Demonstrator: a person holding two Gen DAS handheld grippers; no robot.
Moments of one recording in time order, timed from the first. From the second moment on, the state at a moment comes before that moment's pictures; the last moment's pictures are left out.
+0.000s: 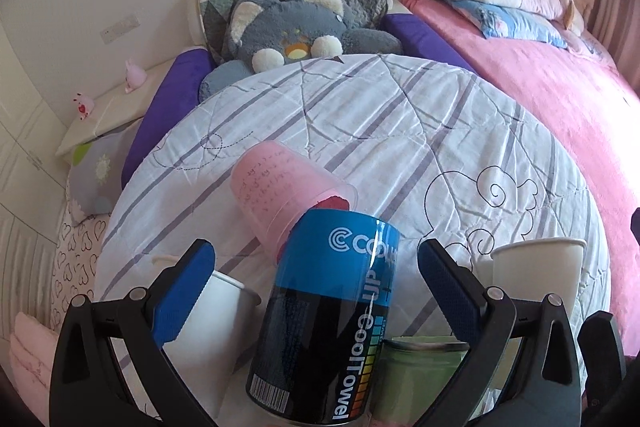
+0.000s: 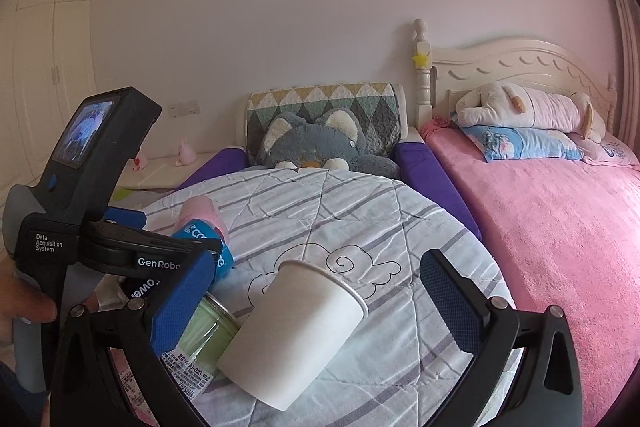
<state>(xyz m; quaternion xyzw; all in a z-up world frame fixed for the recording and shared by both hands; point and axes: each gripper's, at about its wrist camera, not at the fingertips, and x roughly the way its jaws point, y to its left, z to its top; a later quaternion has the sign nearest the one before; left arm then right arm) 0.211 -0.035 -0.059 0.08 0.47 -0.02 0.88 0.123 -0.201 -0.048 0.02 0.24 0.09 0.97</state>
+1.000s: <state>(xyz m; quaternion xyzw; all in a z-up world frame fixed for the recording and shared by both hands) 0.211 -0.024 -0.062 0.05 0.48 -0.03 0.88 0.120 -0.213 -0.047 0.04 0.25 0.07 0.96</state>
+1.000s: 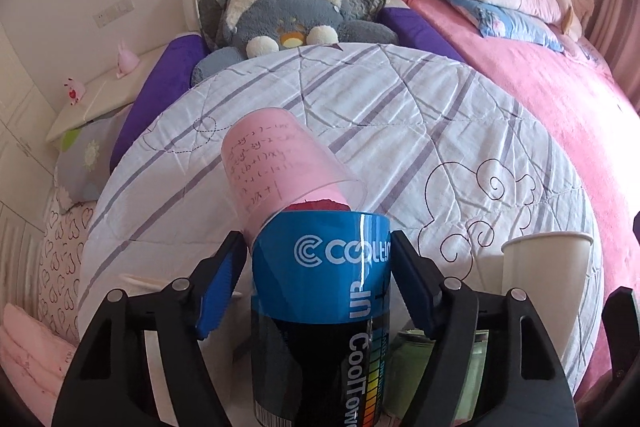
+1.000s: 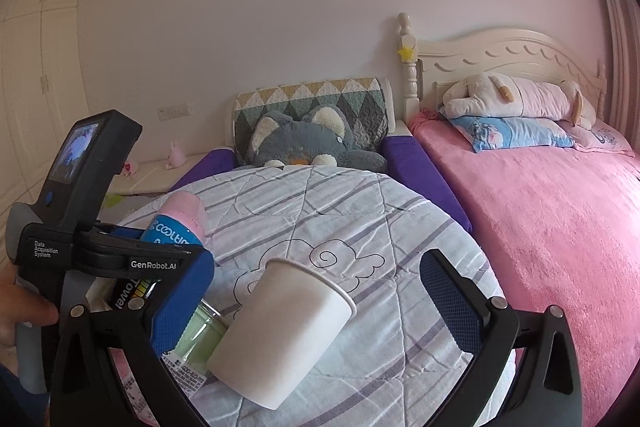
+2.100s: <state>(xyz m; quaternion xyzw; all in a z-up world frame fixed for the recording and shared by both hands) 0.182 -0.007 -0.034 0.02 0.44 -0.04 0.89 0.089 -0.202 -0.039 0.03 0.24 0.09 0.97</state>
